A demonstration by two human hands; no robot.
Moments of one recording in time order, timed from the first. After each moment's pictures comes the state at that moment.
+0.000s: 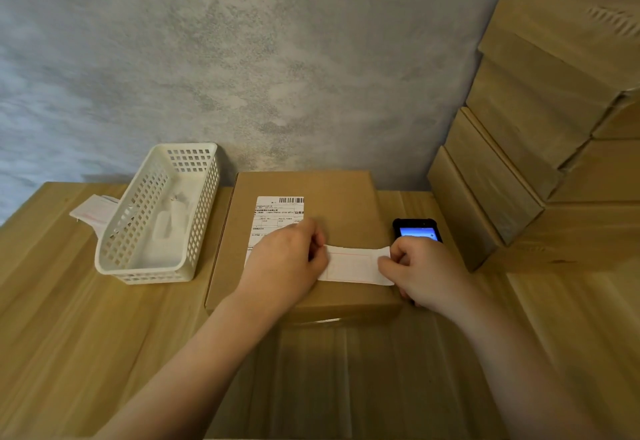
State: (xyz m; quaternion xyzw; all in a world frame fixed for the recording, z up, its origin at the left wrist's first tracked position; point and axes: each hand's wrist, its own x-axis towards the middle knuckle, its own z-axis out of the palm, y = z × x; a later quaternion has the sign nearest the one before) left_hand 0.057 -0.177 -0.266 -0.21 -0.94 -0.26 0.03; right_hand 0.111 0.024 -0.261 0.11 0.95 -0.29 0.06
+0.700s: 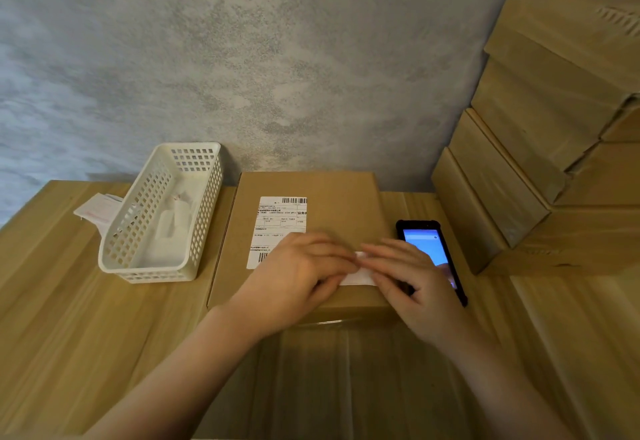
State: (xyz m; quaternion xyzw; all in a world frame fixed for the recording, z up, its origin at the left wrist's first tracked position) left_hand 0.058 -0.192 -0.281 -0.47 -0.85 -0.24 0.08; right_hand 0.128 0.026 -0.304 -0.10 0.91 -0.38 -0.12
